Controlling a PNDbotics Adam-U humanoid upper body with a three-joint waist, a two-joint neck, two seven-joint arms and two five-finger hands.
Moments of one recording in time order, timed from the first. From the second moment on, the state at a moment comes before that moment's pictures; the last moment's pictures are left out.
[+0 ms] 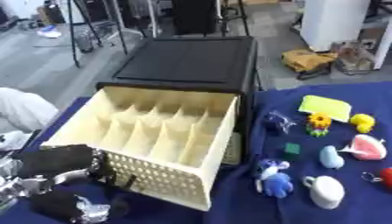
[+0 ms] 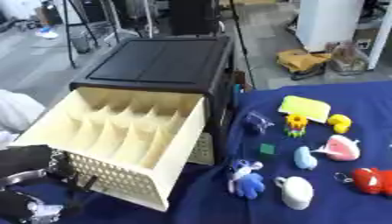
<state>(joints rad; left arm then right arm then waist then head) -0.27 0.94 -0.31 -1.99 -0.40 -0.09 -0.56 -0.56 -0.31 -0.06 -1.99 0.09 -0.22 -0.29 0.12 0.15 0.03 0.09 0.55</state>
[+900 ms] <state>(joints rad) -0.27 0.98 -0.25 -1.99 -0.34 -0.12 -0.64 -0.57 -0.32 -0.05 -1.99 0.09 -0.22 -0.29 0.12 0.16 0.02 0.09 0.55</state>
